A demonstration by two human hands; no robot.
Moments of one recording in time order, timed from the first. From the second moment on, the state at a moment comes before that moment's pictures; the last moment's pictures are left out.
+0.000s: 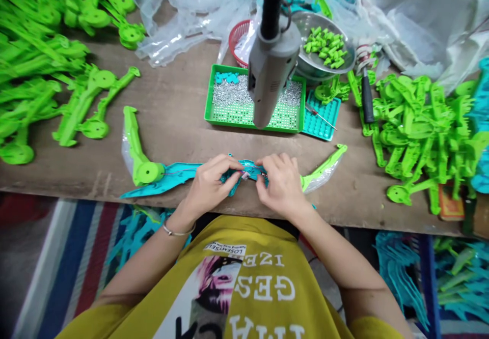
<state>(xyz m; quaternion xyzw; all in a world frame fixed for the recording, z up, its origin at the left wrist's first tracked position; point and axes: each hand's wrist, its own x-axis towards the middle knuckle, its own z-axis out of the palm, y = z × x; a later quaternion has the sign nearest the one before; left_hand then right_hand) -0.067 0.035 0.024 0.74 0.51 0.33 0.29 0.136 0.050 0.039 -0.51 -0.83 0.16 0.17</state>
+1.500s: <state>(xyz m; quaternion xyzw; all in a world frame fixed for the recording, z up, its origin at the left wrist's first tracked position) -0.082 0.033 0.032 0.75 0.54 0.27 0.27 0.130 0.090 0.050 -0.43 -0.81 0.35 0.17</state>
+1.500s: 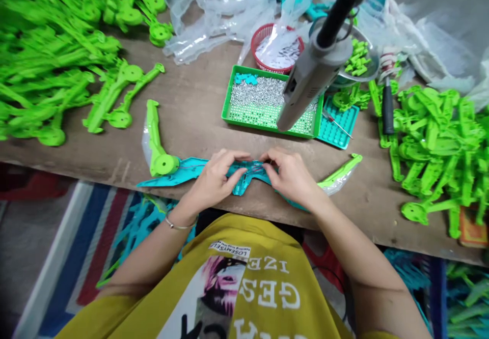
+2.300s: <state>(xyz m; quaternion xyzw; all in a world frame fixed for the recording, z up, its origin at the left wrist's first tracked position) -0.052 0.017 0.003 0.76 0.55 0.33 0.06 0.131 0.092 0.029 -0.33 -0.90 0.23 0.18</state>
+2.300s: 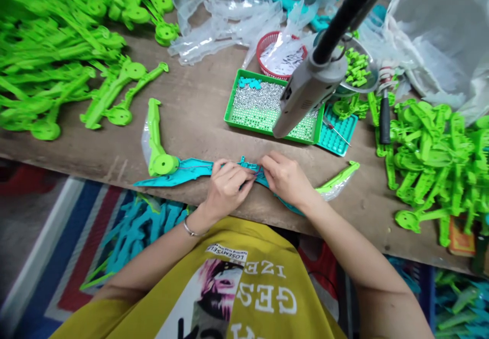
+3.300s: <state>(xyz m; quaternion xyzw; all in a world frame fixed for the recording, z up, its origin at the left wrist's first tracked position) -0.053 0.006 0.011 0.71 0.61 0.32 0.10 0.128 0.095 0.027 -0.31 -0.88 0.27 0.24</state>
